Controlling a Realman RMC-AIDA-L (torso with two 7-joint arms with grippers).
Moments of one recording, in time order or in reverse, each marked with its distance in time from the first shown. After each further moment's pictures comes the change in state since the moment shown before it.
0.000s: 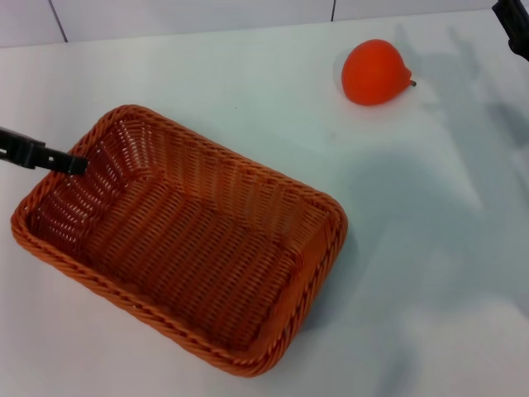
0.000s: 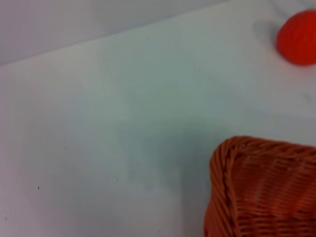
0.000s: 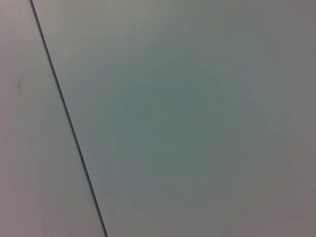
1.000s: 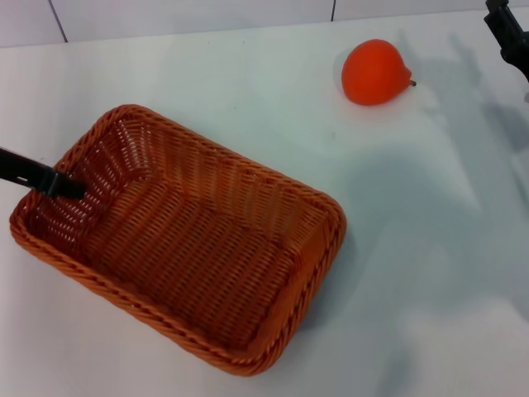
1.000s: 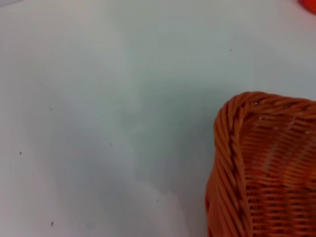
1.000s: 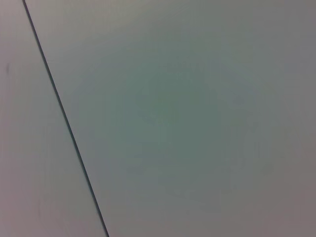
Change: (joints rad) left arm -0.039 -0.043 0.026 -0.088 0.129 -0.063 -0.007; right arm 0.004 0.002 0.000 0.014 -0.003 0.037 0.012
